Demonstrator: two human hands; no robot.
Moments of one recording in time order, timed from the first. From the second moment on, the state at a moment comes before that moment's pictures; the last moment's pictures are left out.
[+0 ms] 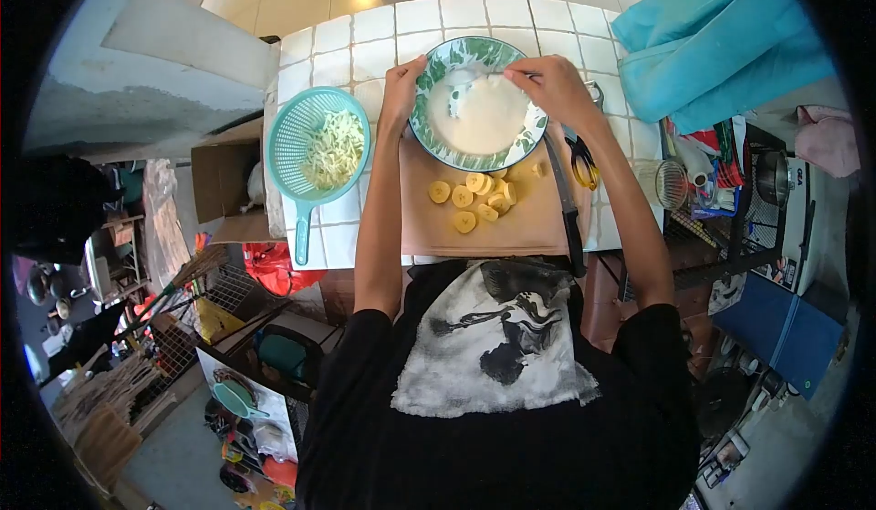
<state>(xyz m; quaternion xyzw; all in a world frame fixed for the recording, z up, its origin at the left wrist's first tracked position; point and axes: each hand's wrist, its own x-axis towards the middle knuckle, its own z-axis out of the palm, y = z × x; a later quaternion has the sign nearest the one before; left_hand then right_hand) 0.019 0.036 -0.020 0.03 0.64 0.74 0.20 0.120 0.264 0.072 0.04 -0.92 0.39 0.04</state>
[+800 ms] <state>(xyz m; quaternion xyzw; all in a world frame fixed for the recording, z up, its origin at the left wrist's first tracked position) 0.020 0.036 -0.015 0.02 0.64 0.74 0.20 0.130 0.281 0.079 -0.01 -0.92 0.38 0.06</state>
